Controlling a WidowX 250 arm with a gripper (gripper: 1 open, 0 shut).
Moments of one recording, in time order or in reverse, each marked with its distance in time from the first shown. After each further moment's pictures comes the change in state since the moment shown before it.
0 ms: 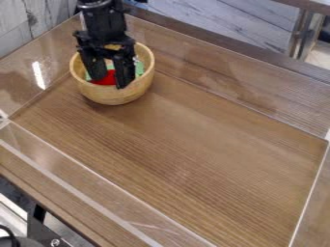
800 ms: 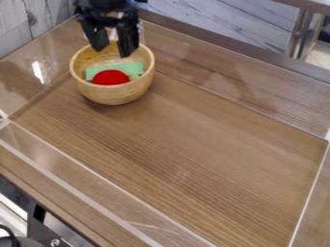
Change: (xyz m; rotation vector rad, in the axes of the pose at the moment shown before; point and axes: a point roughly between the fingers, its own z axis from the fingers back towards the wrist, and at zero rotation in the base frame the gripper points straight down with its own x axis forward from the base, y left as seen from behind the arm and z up) arm 0.013 0.009 0.040 0.005 -0.041 0.059
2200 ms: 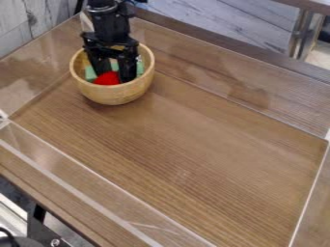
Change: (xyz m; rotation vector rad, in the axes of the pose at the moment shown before) arm 0.013 0.017 -0.060 0.019 0.063 -0.024
